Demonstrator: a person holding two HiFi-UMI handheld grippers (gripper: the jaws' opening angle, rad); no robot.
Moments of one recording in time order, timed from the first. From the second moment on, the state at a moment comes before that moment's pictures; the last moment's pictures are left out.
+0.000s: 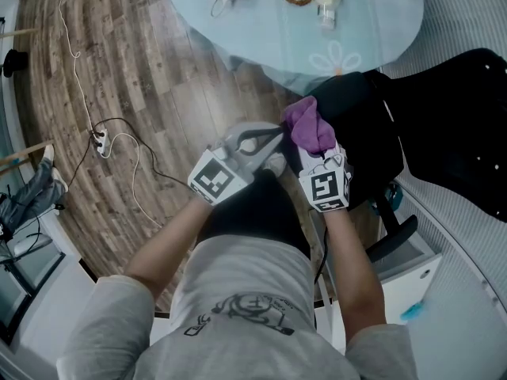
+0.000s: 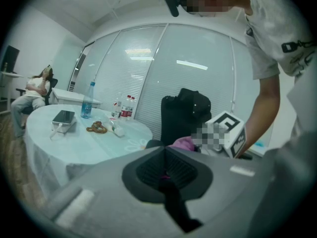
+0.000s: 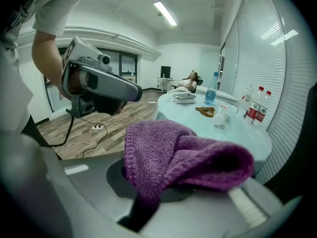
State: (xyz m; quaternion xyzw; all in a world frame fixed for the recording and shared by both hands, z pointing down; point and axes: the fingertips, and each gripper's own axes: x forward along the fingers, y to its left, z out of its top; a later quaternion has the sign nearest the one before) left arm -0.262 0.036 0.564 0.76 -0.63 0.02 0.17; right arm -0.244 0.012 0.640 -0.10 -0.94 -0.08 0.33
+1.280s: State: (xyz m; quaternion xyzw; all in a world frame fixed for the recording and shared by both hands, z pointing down) left arm -0.267 0.030 0.563 0.76 -0.63 0.02 0.17; right arm -0.251 -0.167 0.655 0.01 -0.93 -0.06 0.35
